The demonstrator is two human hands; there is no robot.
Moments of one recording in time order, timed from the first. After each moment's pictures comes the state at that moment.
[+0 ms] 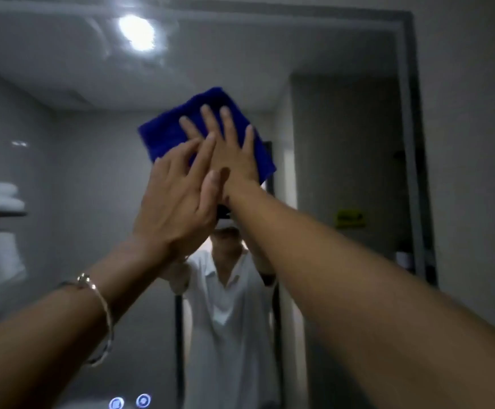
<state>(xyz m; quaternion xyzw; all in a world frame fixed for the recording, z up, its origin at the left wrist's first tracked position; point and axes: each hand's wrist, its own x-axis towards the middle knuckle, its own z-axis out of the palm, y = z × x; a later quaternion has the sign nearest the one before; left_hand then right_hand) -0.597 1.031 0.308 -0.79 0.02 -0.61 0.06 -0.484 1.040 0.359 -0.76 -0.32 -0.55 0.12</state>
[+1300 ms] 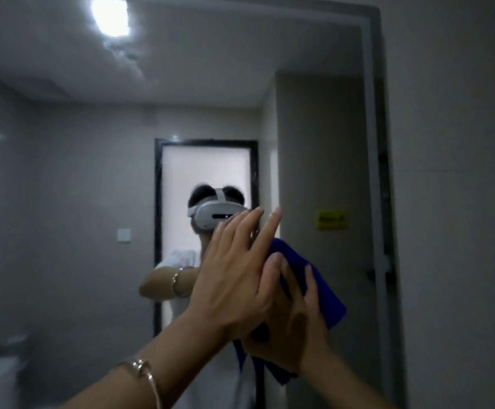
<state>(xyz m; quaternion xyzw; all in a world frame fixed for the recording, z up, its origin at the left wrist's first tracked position) -0.505 0.983 0.217 -0.85 0.06 -0.53 0.03 -0.387 0.912 0.141 -0.70 -0.46 -0.54 0.10</state>
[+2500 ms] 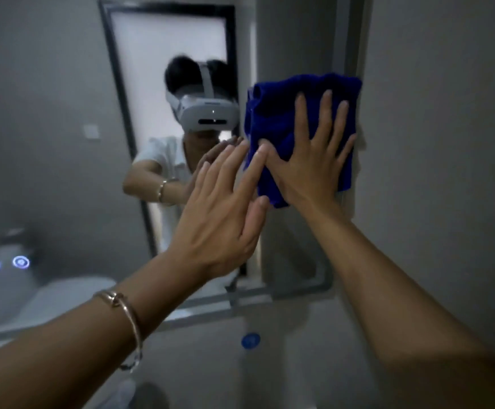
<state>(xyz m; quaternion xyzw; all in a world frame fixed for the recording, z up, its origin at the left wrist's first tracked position) -0.479 0.927 0.108 -0.90 0.04 -0.44 0.01 -0.332 0.843 0.131 -0.78 -0.25 -0.48 0.32</state>
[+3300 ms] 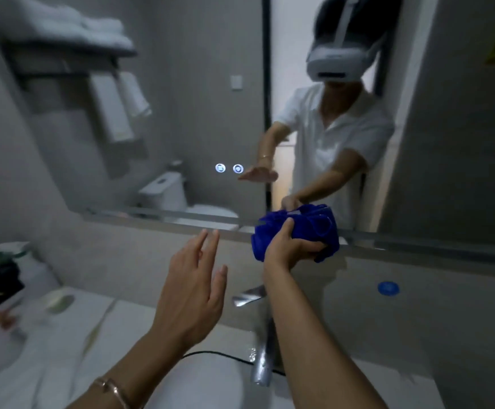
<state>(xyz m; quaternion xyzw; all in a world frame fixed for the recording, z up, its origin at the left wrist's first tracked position) -0.757 1.004 -0.040 -0.88 -0.33 -0.35 -0.04 -0.589 1.030 -0.043 -0.50 0.06 0.13 0.85</state>
